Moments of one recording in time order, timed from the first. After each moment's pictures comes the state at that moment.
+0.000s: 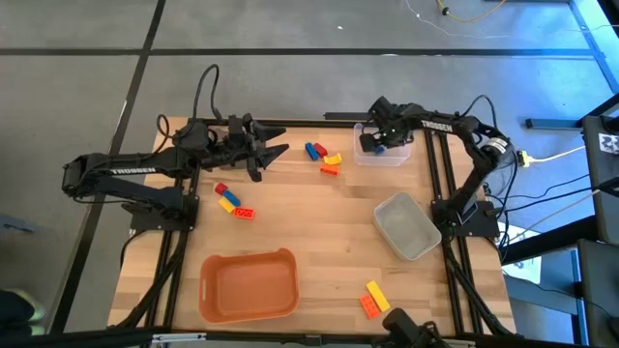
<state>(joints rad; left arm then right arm) 0.19 1.01 0.84 0.40 -0.07 -0.25 -0.84 1.72 1.09 -0.70 0.00 0.45</state>
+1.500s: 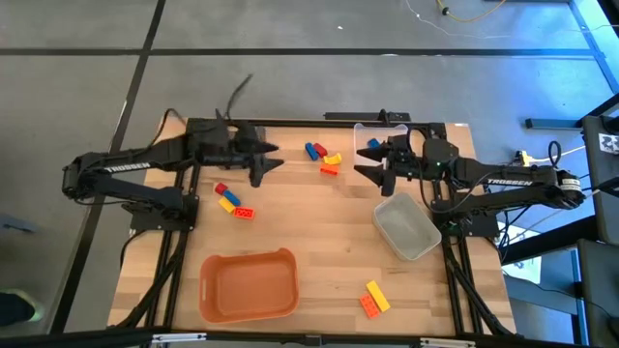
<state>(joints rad) 0.25 1.03 1.00 -0.39 -0.03 -0.30 -0.16 0.92 0.67 0.18 0.01 0.42</state>
